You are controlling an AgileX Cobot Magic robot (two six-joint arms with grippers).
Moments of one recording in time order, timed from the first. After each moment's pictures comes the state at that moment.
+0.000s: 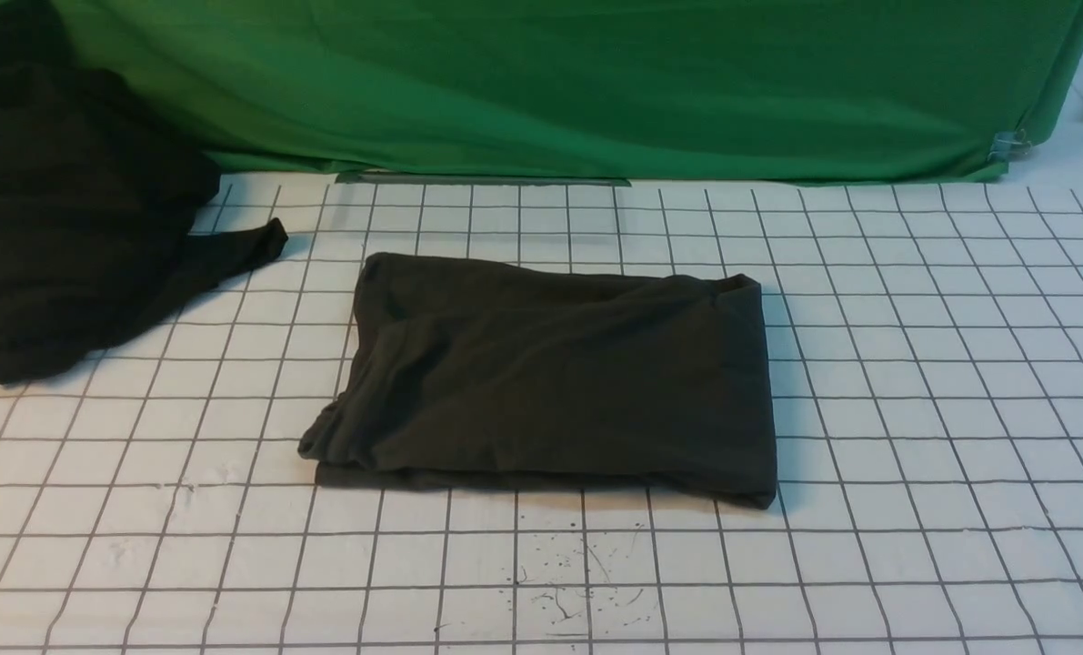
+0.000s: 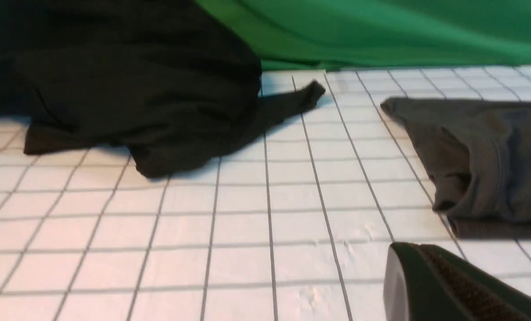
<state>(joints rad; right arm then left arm) 0.35 0.02 -0.47 -0.01 -0.04 -0.10 0.05 0.00 0.01 -0.14 0.23 0.18</state>
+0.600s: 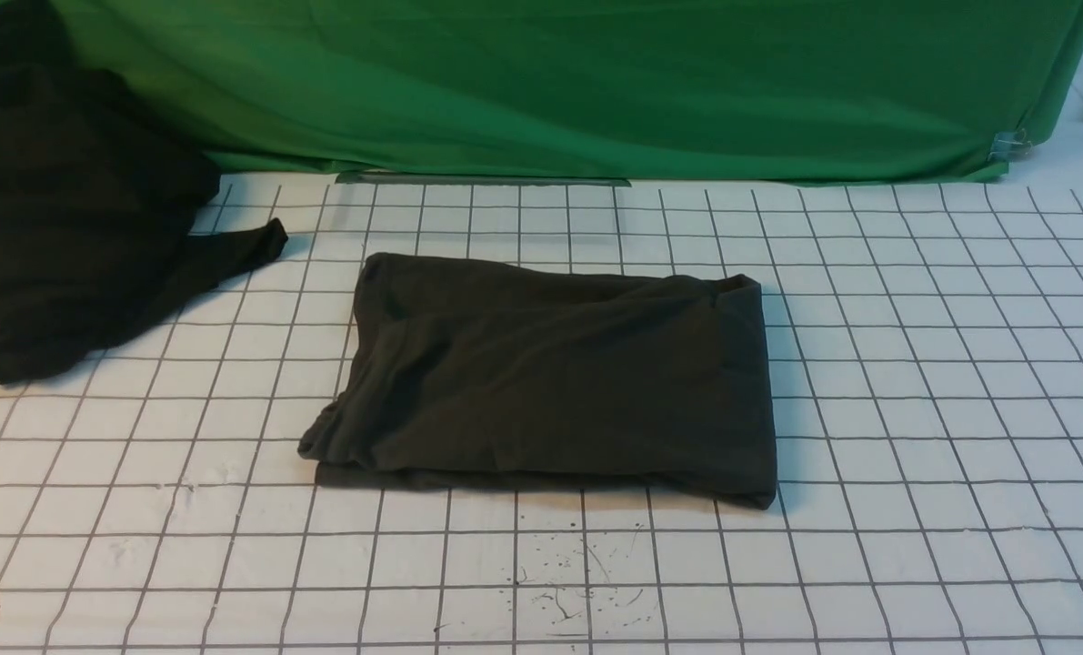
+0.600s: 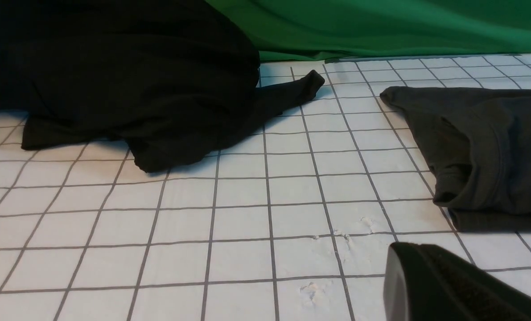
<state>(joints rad) 0.35 0.02 -0.47 -0.01 -0.04 -0.10 0.05 0.00 0.01 -0.14 0.23 0.19</state>
